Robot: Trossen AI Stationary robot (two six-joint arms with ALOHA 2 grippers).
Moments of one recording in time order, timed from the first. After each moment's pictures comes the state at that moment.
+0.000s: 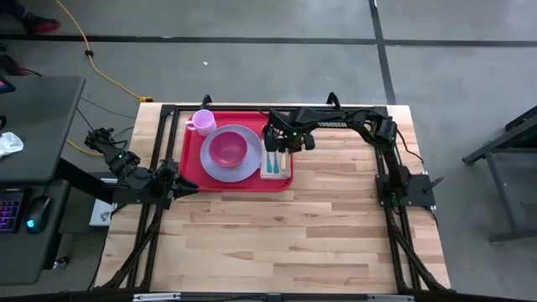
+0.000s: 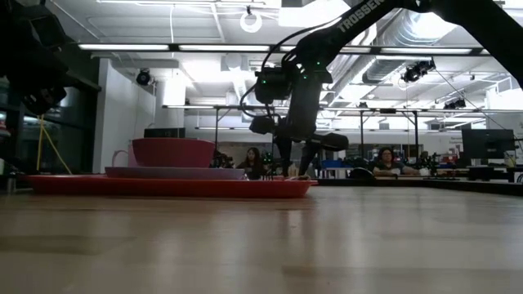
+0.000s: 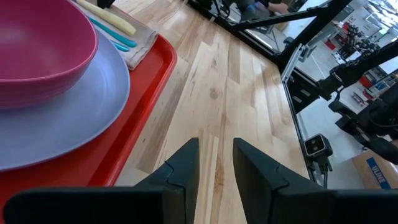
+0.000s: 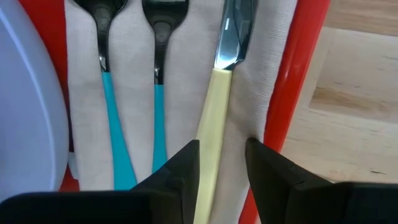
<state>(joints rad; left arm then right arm) -0.67 0.01 0.27 -0.65 -0.56 -0.81 -0.41 2.10 1.58 -0.83 -0.11 1.06</state>
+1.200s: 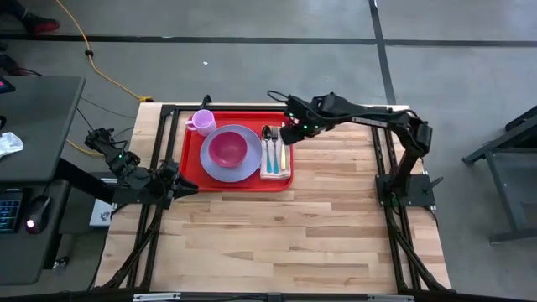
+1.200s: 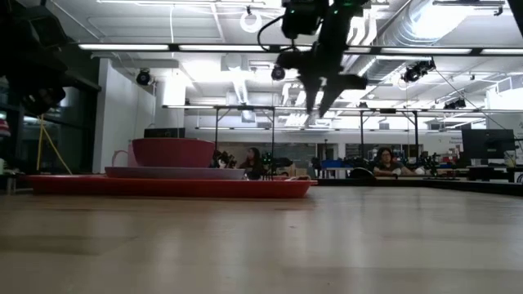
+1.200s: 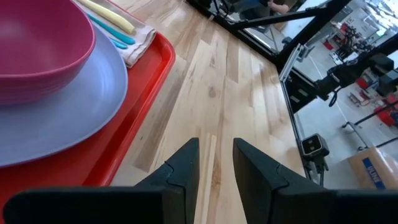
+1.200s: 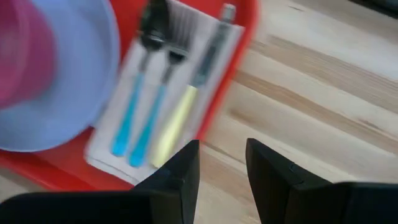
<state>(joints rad) -0.67 0.01 0.27 -0.65 -0.55 -0.82 -0.37 1.77 1.58 -1.02 0.12 0.78</state>
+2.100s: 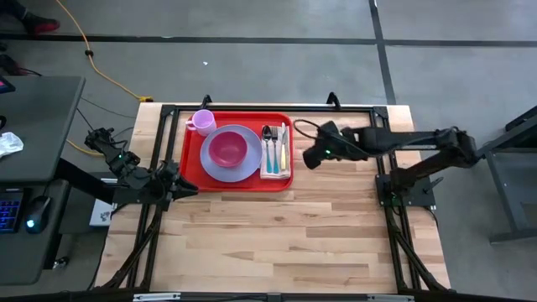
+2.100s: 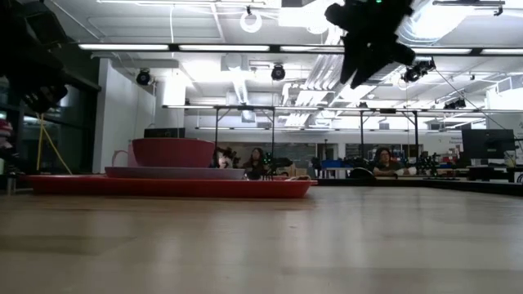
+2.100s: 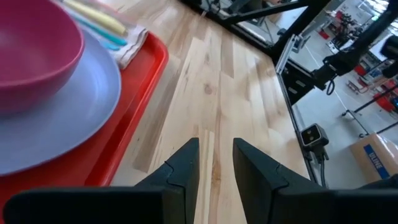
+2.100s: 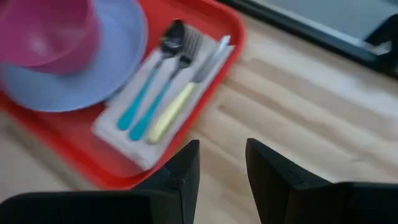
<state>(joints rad) -0.67 0.01 0.27 -0.65 -0.53 -0.77 -0.09 1.35 1.20 -0.89 0.45 0.85</state>
